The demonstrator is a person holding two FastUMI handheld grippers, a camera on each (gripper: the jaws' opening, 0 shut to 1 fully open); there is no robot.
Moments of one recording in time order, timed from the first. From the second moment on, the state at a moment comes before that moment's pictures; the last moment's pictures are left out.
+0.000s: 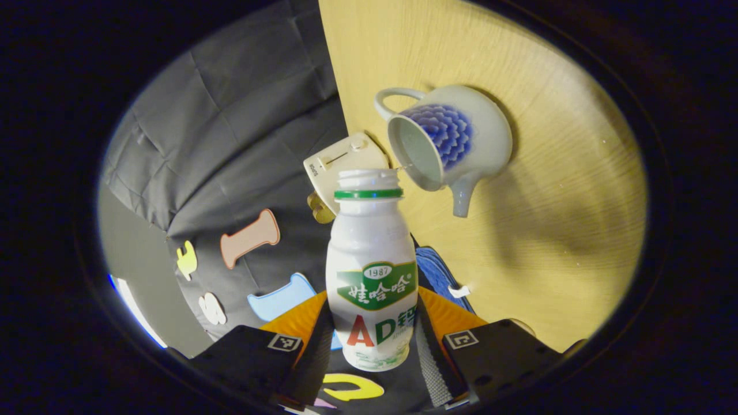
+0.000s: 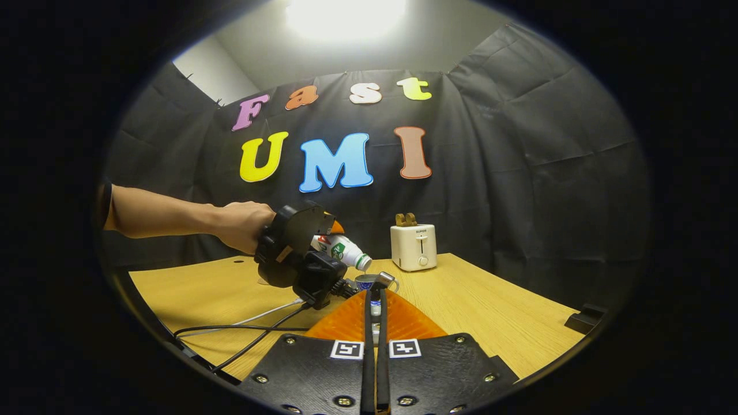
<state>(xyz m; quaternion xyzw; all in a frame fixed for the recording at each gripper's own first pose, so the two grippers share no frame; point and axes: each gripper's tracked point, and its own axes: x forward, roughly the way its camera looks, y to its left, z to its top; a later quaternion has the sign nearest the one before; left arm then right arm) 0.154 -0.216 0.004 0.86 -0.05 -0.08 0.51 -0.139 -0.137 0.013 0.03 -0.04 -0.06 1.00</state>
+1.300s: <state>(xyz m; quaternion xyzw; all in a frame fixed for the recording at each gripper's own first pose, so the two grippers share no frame) 0.152 -0.183 -0.023 0.45 -0.02 -0.19 0.87 -0.100 -0.125 0.046 0.00 -0.06 -0.04 1.00</state>
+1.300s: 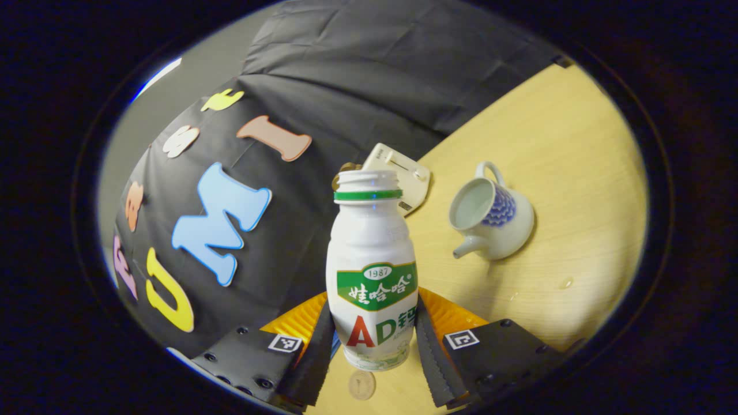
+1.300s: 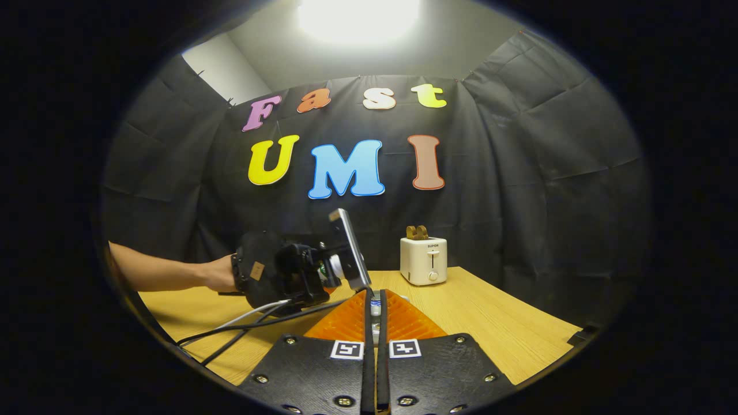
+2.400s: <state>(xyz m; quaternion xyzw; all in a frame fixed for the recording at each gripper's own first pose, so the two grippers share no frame) 0.161 -0.013 0.028 -0.04 -0.06 -0.11 0.99 0.093 -0.148 0.009 -0.03 0.03 -0.07 1.00</state>
